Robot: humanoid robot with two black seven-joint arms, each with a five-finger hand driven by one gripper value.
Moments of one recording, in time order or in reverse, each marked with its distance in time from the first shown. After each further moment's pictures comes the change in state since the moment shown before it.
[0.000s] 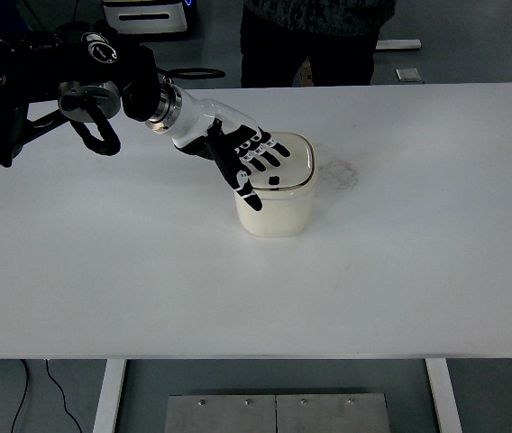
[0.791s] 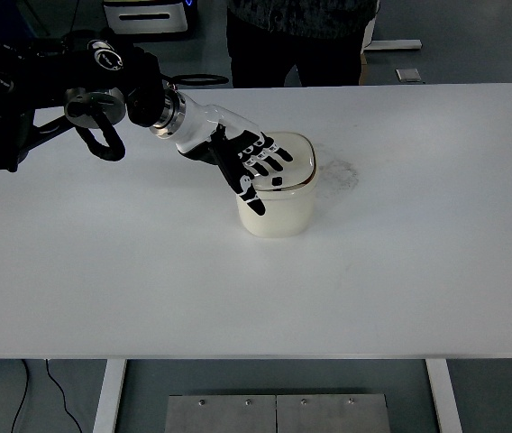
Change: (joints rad) left arm 0.014 -0.014 0.000 0.000 0.000 0.005 0.000; right arm 0.000 0.000 0.000 0.000 0.000 0.000 0.000
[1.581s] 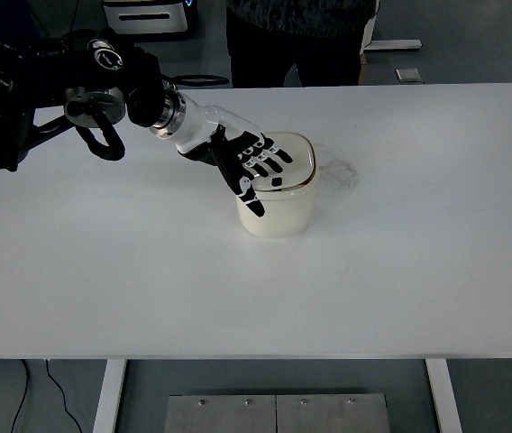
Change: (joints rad) left arm -0.002 0.000 0.000 0.000 0.002 -0.013 0.016; right arm 0.000 0.000 0.000 0.000 0.000 0.000 0.000
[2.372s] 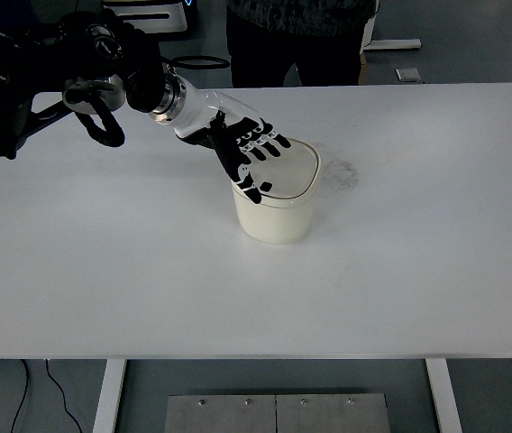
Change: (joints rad) left arm -0.010 0.005 -0.069 0.013 0.091 0.020 0.011; right arm 0.000 0.000 0.000 0.000 0.000 0.000 0.000
